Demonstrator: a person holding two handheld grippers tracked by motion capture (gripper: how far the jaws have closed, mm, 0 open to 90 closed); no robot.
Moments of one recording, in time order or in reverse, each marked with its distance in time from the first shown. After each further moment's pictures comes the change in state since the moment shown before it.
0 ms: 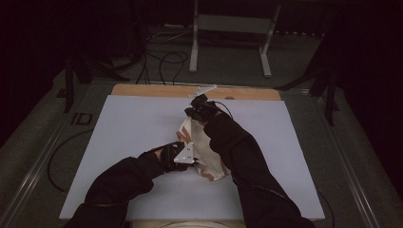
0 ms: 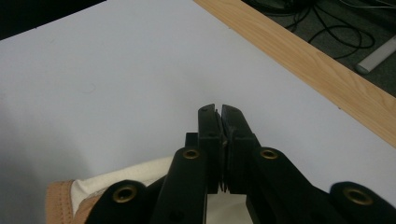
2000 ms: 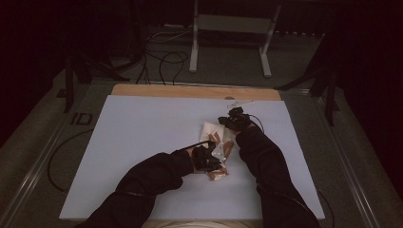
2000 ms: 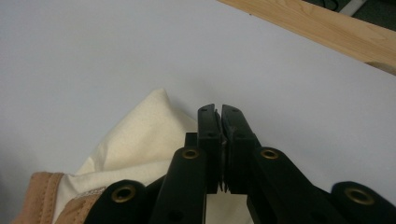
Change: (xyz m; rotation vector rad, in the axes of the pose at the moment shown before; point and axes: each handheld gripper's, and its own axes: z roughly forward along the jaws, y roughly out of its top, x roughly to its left) left arm 0.004 0.054 0.077 0.102 -0.132 -0.087; right arm -0.081 -0.107 -0.021 -0.019 -0.074 0.143
